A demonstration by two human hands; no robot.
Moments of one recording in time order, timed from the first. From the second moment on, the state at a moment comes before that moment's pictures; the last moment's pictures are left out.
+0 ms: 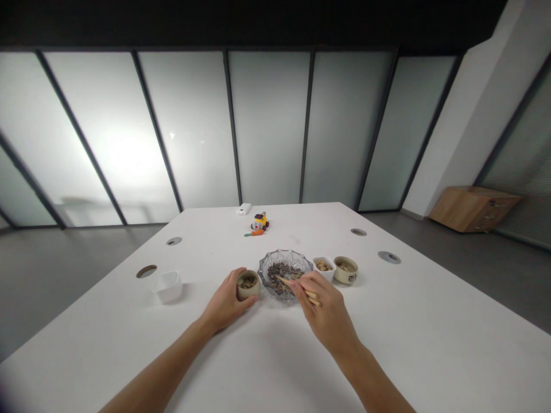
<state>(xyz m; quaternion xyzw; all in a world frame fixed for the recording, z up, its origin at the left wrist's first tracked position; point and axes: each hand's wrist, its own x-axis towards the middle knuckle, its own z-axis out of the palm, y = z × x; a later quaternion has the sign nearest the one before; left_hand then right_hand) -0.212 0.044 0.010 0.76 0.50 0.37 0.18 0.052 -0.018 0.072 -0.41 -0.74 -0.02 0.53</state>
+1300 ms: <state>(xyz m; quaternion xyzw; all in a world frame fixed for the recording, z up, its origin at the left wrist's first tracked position) -0.210 0.045 0.010 0.77 0.50 0.36 0.17 0.048 -0.020 0.070 -0.36 -0.74 -0.05 0.56</state>
